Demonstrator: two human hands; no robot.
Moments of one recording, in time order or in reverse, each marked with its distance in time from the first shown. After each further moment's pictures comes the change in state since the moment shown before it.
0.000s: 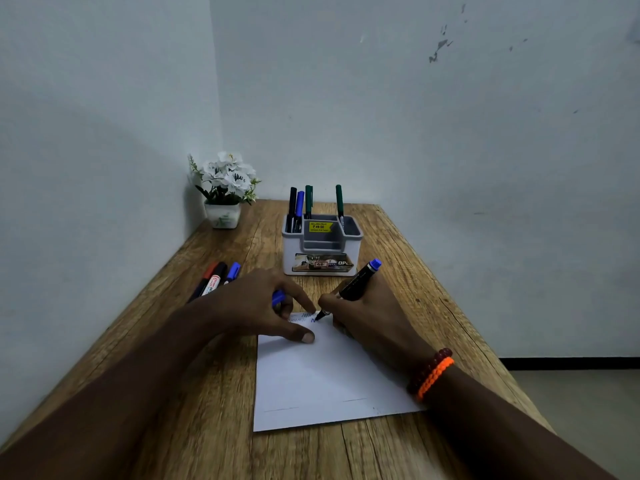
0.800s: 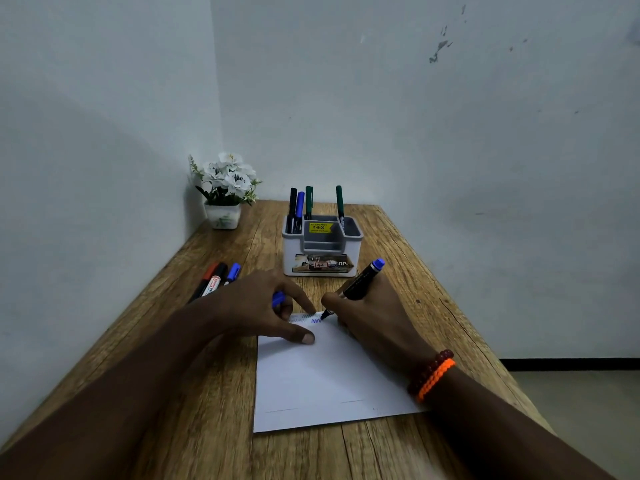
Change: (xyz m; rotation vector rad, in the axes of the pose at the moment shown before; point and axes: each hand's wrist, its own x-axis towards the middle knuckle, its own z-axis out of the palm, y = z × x) left_hand 0.004 -0.006 0.001 -0.028 -0.028 0.015; right_hand 0.001 0.005 0.000 -0.054 0.085 0.055
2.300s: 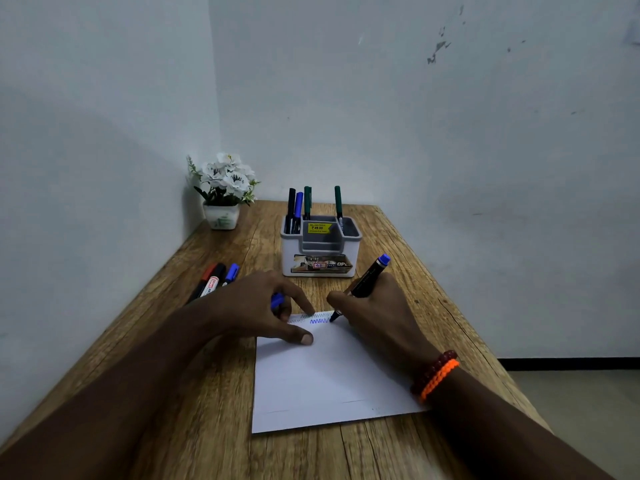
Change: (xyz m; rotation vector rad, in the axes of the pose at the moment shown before) left_hand 0.004 -0.003 0.001 0.011 -0.005 -0.013; right_hand 0.006 0.007 -0.005 -0.109 0.074 -0.003
